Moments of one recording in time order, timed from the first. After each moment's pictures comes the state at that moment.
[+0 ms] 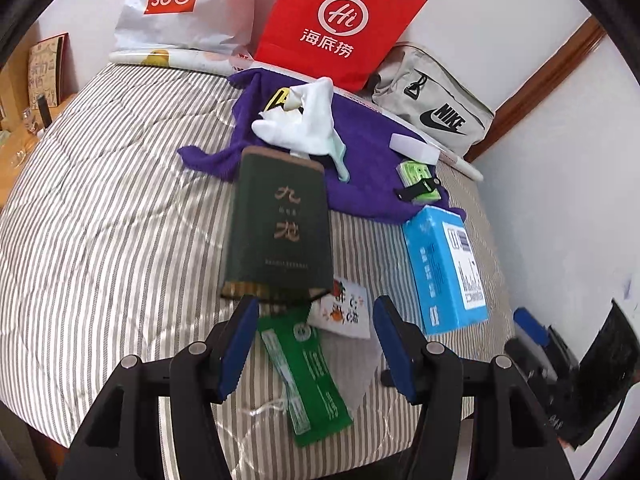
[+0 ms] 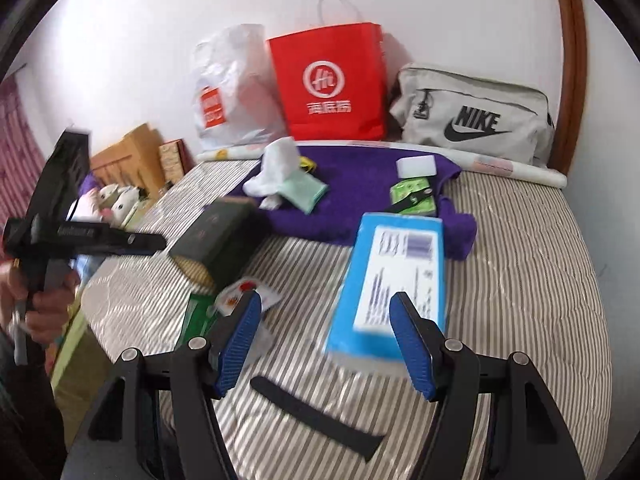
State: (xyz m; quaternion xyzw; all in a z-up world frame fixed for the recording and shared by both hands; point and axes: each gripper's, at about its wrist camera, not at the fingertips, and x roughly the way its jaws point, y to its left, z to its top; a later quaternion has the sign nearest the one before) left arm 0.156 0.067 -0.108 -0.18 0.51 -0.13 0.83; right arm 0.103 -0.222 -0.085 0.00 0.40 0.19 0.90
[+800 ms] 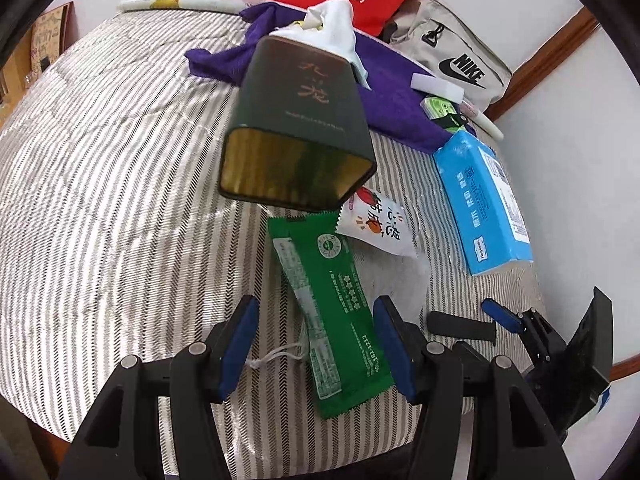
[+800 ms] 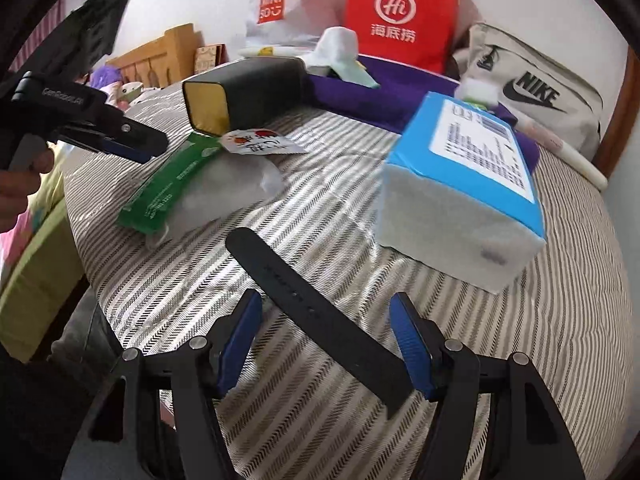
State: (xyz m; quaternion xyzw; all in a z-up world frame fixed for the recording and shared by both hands) left arm 0.122 0.052 -0.179 -0.16 0.55 -0.12 0.81; right arm 0.068 -0.201 -0.192 -0.13 0.44 0.24 0.86
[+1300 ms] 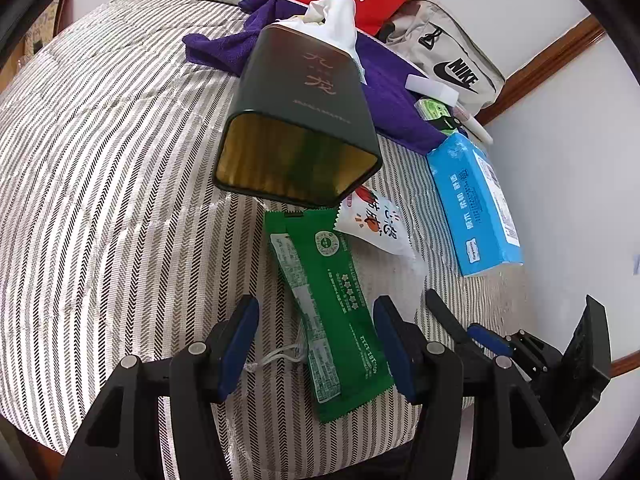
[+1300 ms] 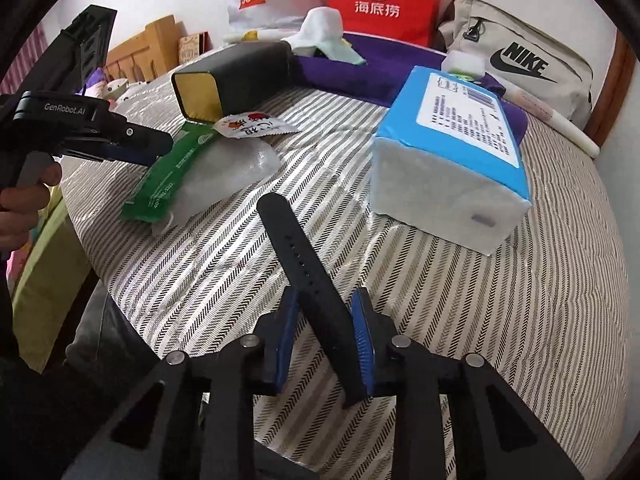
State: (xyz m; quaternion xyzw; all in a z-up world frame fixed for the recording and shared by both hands) left arm 0.121 0.063 -0.188 -0.20 0.55 -0.14 0.80; right arm 0.065 -0.200 -0.186 -0.11 0.49 0.22 0.83
